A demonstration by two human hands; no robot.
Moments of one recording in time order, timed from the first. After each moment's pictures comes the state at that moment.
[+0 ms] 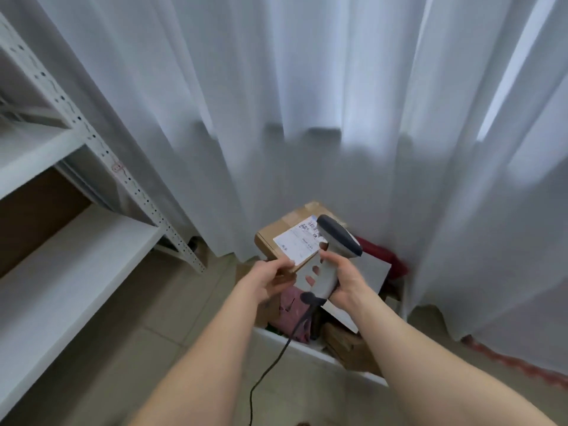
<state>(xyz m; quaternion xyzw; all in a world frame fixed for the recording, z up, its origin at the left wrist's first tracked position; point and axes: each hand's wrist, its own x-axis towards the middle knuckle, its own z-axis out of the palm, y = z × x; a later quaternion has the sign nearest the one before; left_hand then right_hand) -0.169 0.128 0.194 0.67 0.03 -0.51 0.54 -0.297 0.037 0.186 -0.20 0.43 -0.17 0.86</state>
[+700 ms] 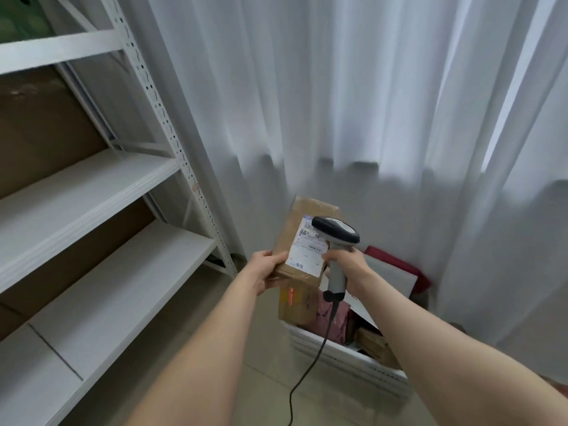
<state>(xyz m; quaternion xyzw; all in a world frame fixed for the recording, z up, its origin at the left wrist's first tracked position) -0.158 0.311 0.336 0.72 -0.03 -0.42 0.56 -0.289 0.190 0.322 -0.48 0.43 -0.18 0.74</state>
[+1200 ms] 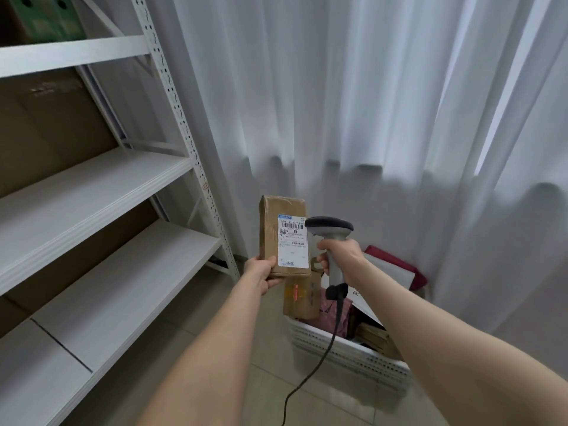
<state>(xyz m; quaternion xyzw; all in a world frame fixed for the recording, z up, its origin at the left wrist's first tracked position) -0.151 0.380 0.333 0.68 0.06 -0.38 0.63 -0.281 0.270 0.366 -0.53 0.45 -0.16 0.70</state>
